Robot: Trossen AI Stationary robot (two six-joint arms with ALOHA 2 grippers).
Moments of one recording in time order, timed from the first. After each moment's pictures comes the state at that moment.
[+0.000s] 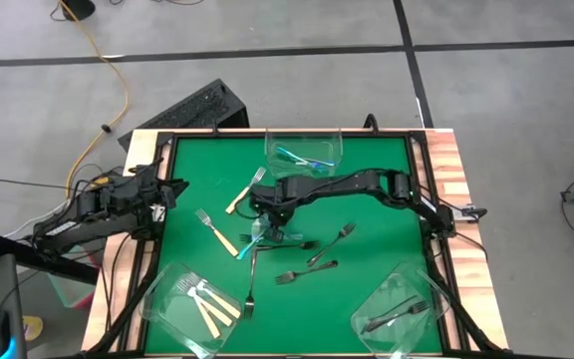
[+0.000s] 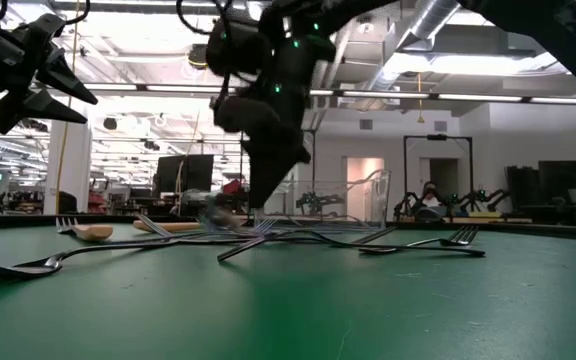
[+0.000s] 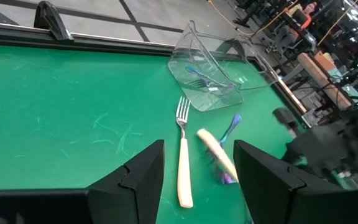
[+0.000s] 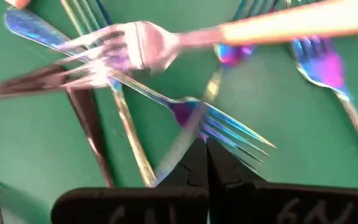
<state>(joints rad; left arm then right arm) 0.29 0.00 0.44 -0.88 -0.35 -0.81 -0.05 2.30 1.99 -0.97 -0.01 0.24</state>
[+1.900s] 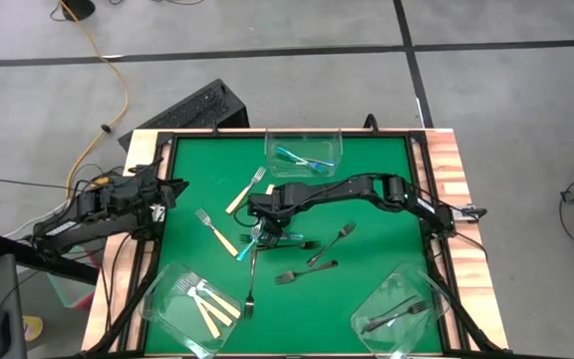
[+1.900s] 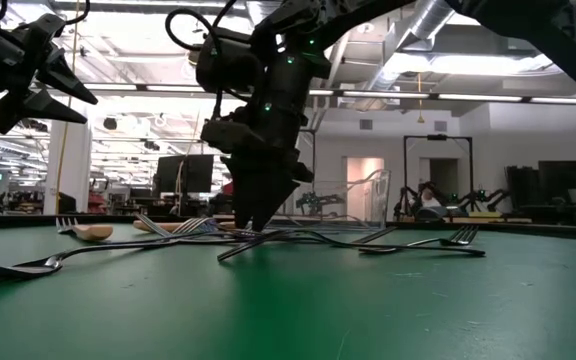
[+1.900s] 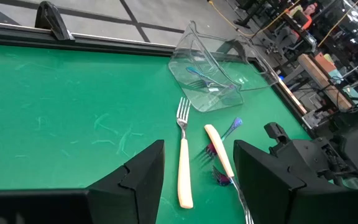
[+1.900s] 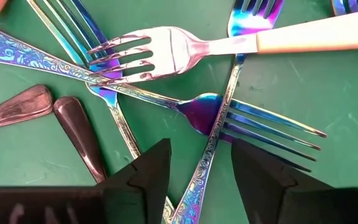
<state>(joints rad) 0.29 0.00 0.44 -0.88 -0.35 -0.81 -0.03 2.35 1.96 -0.88 -0.02 0.39</state>
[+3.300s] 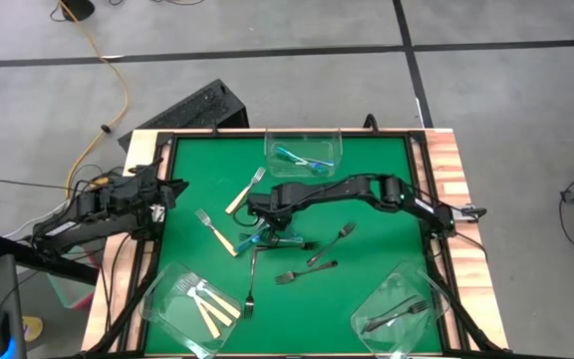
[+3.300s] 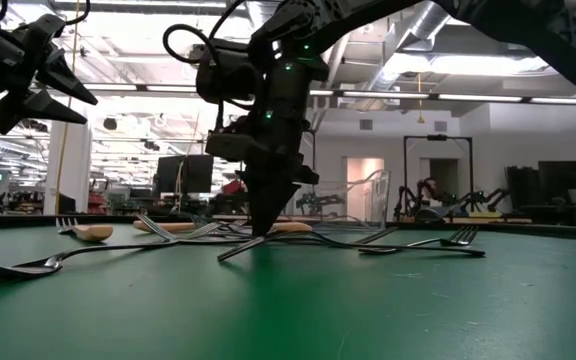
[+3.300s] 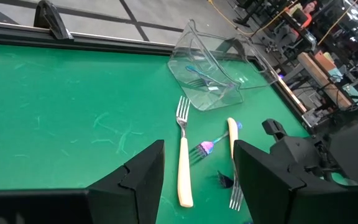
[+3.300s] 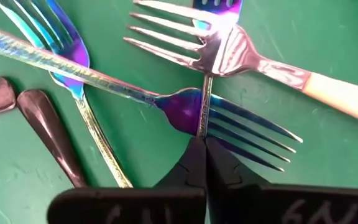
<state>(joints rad) 0.29 0.00 0.44 -0.88 -0.35 -0.81 -0.03 2.42 1.99 -0.99 -0.01 0.40</state>
